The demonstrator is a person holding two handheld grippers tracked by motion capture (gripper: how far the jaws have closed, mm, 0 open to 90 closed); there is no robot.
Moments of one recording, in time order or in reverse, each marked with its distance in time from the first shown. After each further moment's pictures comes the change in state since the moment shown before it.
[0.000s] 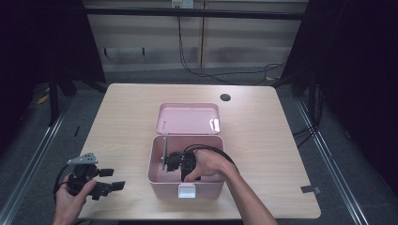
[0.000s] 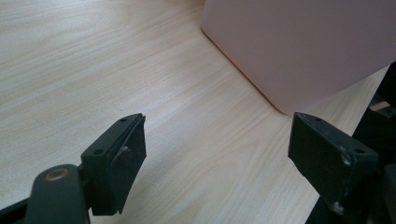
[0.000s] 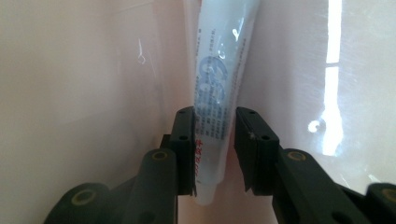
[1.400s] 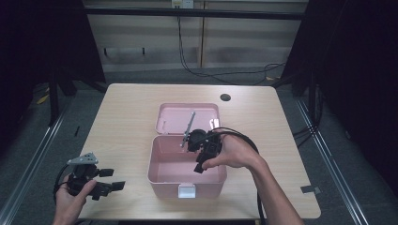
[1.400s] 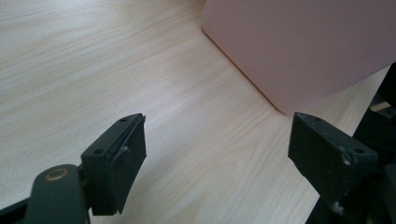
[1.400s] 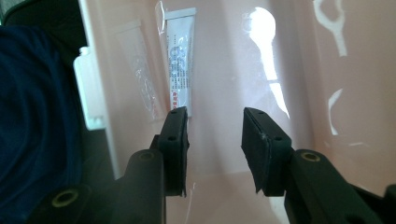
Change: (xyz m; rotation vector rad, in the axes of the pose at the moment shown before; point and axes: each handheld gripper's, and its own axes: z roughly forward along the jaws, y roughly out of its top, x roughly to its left) left arm -0.001 0.000 0.000 -0.003 0.006 -0.006; right arm 0.033 -0.062 -0.093 -0.229 -0.226 0.087
